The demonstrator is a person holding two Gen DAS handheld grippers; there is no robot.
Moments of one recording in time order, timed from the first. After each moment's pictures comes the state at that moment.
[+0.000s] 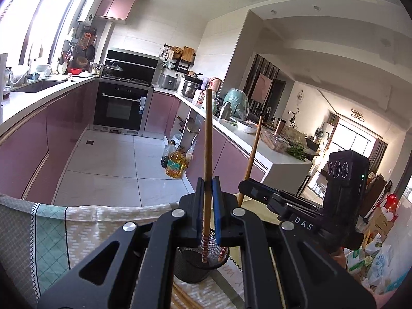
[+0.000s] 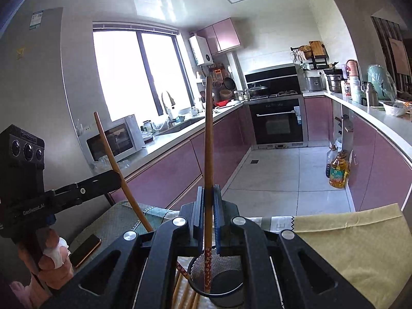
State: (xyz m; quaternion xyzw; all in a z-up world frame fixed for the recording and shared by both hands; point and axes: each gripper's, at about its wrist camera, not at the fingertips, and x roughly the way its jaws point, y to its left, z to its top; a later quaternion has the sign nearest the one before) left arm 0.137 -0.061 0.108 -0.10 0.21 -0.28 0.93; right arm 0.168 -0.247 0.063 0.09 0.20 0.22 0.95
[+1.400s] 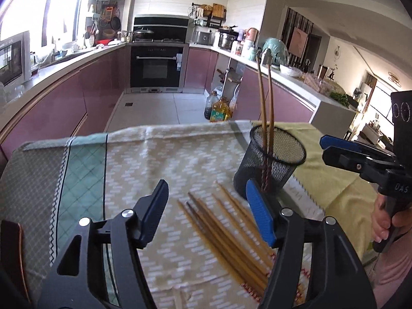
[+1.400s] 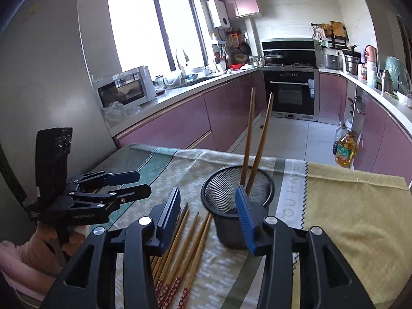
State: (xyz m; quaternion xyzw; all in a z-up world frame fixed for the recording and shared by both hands) left arm 0.123 -0.016 -0.029 -0.02 0.34 -0.18 0.92; right arm 0.102 -0.209 0.001 0.02 0.31 0.27 0.91
